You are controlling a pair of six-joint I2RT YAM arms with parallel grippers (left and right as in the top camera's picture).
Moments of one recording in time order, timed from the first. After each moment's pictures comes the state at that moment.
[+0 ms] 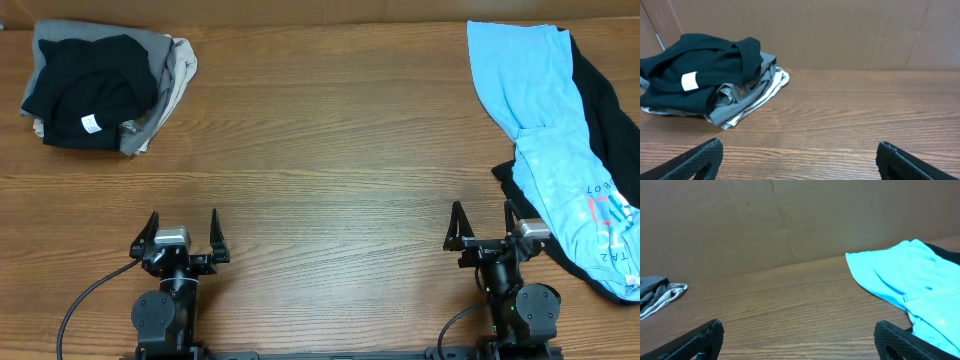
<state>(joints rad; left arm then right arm) 0.05 0.02 0.01 -0.07 0.01 -0.02 0.06 0.01 0.02 -0.03 -0.03 0.23</state>
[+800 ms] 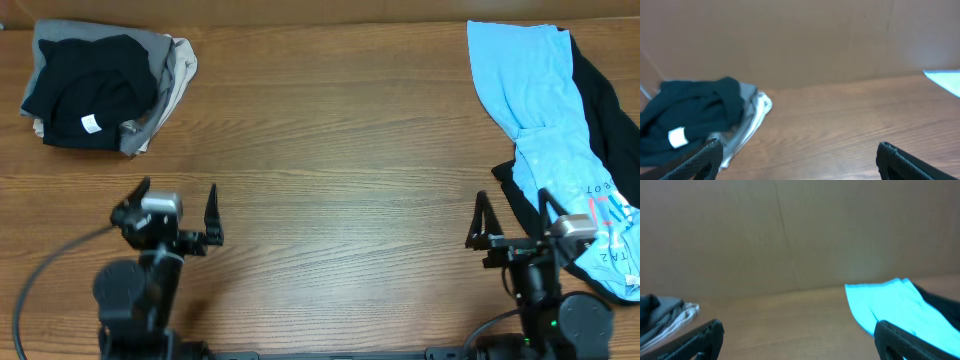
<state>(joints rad) 0.05 0.43 0.49 -0.20 0.15 0.06 0.06 0.17 0.46 -0.27 -0.03 0.19</state>
